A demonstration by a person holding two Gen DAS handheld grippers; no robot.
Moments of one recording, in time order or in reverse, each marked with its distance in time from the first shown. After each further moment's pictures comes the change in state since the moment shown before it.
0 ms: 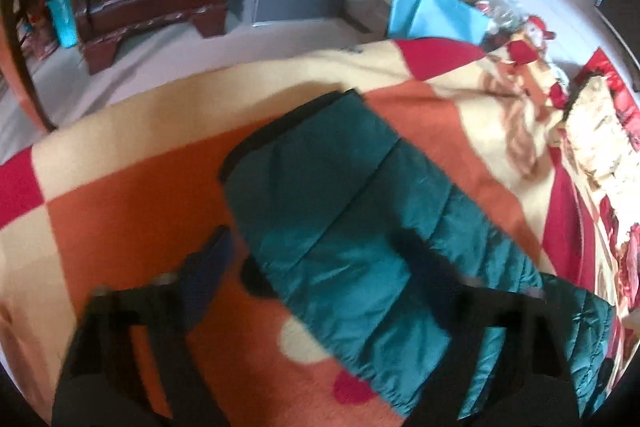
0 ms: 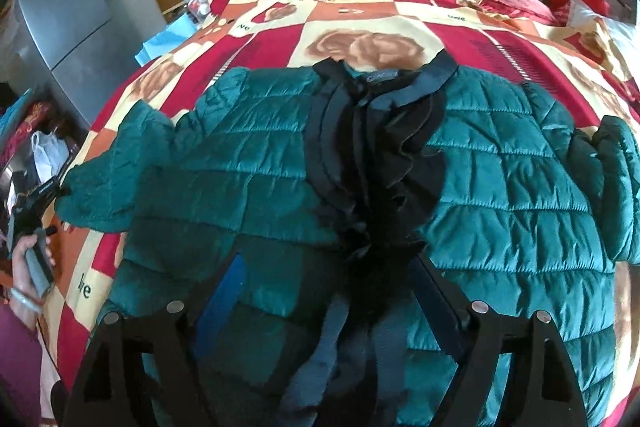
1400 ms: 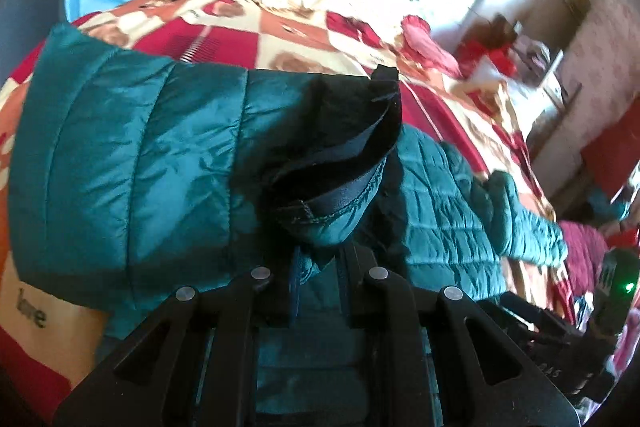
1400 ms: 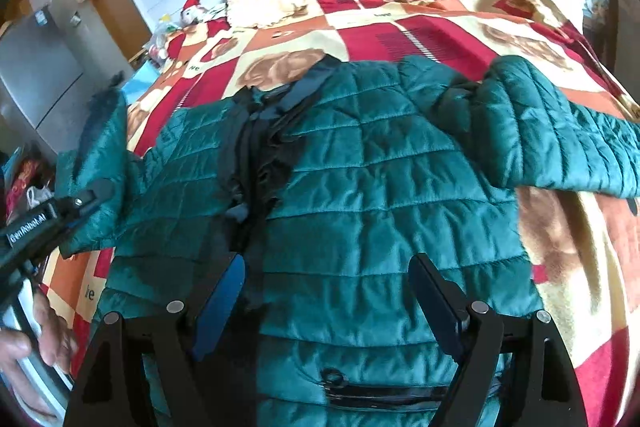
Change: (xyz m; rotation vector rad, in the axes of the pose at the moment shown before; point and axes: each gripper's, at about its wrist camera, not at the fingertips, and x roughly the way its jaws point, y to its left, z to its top) left arm -0.205 -0.273 -0.264 0.684 0.178 -0.597; right arm -0.076 -0.097 -0.046 0.196 -0.064 -0.028
